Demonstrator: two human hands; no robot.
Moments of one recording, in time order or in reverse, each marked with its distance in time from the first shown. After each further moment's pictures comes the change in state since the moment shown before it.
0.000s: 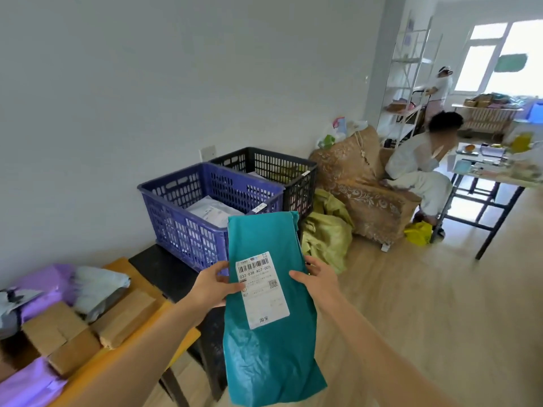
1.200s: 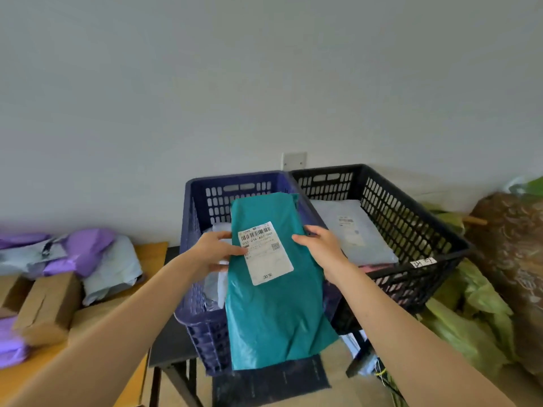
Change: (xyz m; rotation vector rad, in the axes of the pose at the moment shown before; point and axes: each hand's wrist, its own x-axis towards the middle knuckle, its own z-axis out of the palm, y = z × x) left_hand 0.318 0.133 -0.015 -0.184 0.572 -0.177; right_hand 0.457 -0.106 0.101 -0.179 -0.689 0.021
